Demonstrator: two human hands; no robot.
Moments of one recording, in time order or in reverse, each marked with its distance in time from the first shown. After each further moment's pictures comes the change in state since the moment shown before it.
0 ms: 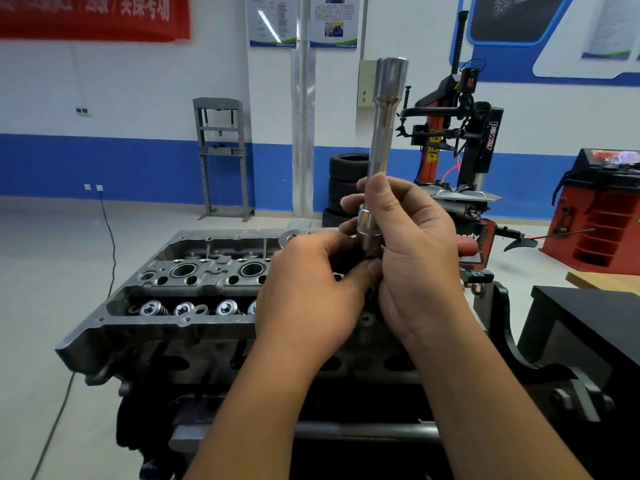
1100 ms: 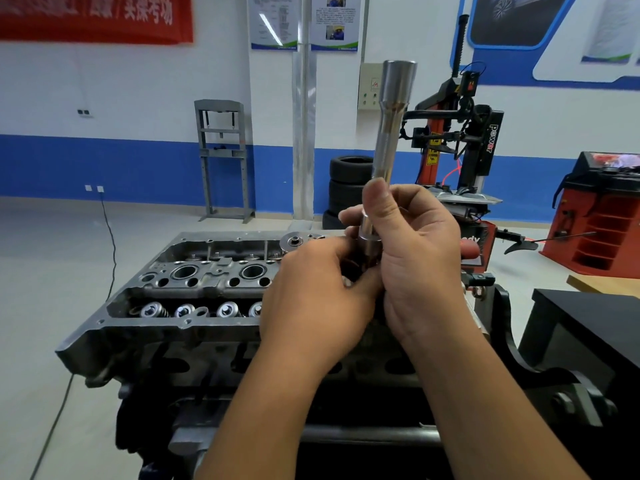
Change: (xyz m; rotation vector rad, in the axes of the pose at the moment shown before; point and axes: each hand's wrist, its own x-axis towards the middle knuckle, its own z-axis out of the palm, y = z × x) left_hand 0.000 0.004 0.001 0.134 -0.040 -0.012; right_hand -0.002 -0.002 0.000 -0.059 0.014 -0.048
